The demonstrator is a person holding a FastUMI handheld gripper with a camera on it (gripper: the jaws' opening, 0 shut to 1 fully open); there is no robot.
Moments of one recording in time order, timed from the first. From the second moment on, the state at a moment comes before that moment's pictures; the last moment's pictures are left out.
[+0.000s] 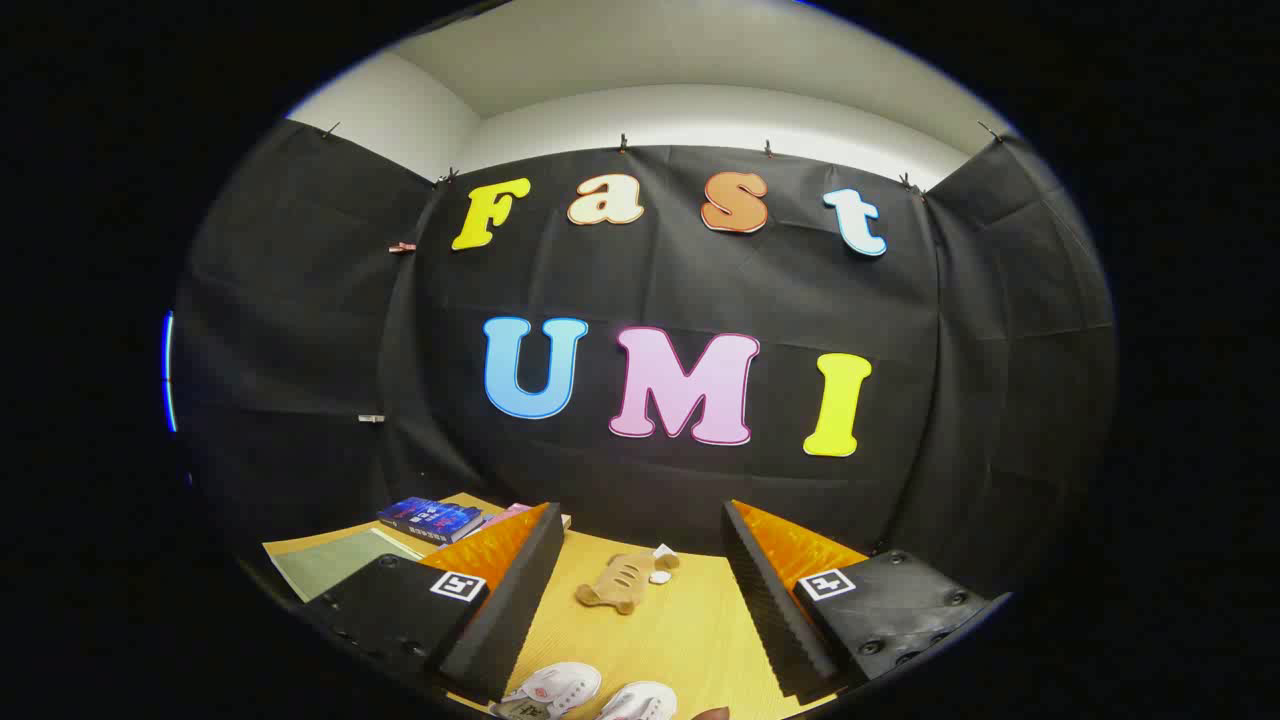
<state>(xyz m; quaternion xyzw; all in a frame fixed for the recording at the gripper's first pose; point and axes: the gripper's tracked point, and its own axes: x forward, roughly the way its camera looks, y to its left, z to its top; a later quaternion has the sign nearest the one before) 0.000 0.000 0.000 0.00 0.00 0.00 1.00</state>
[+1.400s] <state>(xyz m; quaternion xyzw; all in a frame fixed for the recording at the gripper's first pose) -0.003 0.014 -0.022 0.00 0.04 0.02 1.00</state>
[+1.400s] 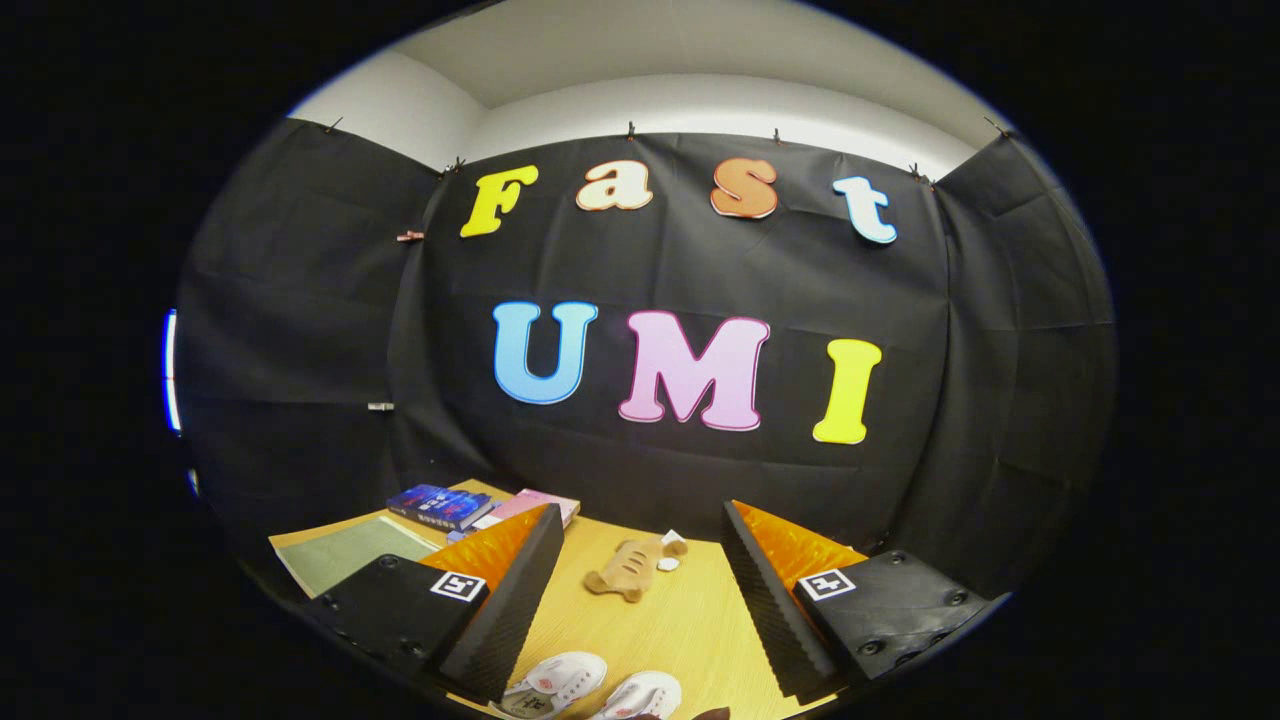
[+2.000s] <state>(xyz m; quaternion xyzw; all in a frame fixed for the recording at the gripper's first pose) -0.070 0.071 -0.217 -0.05 0.33 0.09 0.94</state>
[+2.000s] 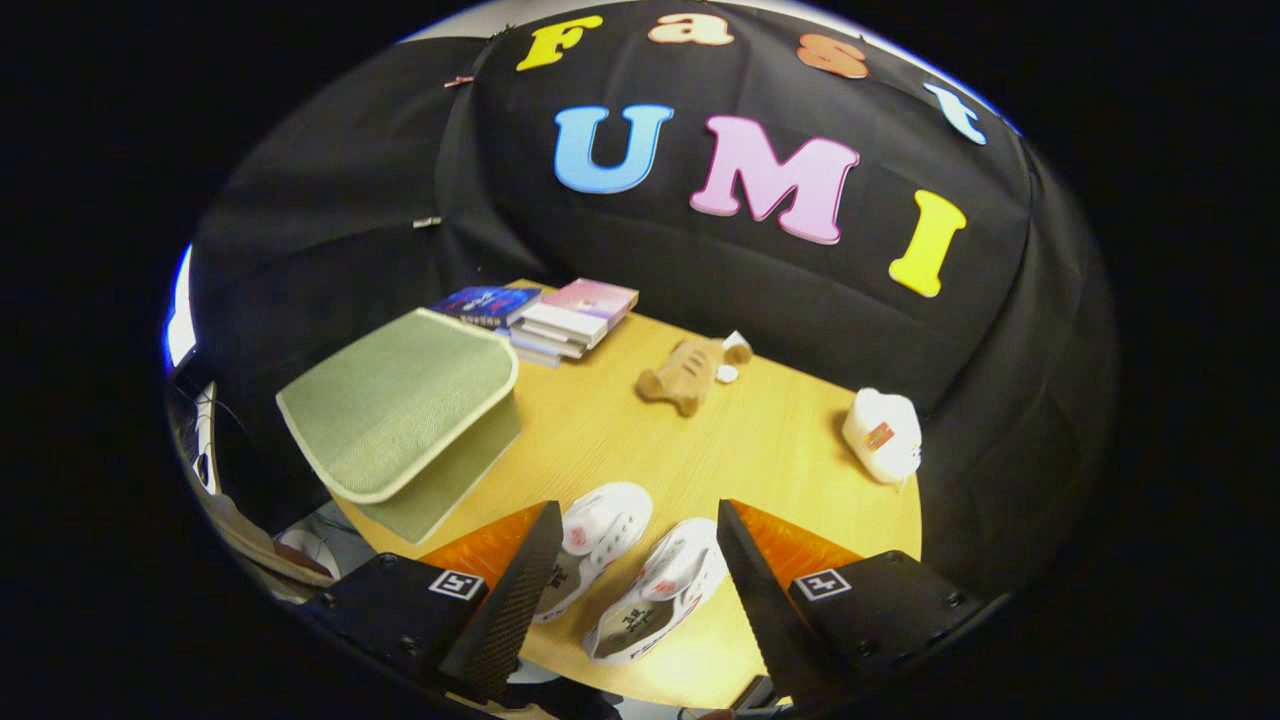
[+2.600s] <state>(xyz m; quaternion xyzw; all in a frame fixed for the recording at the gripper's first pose) -0.065 0.093 -0.367 -0.05 0.46 0.09 0.88</state>
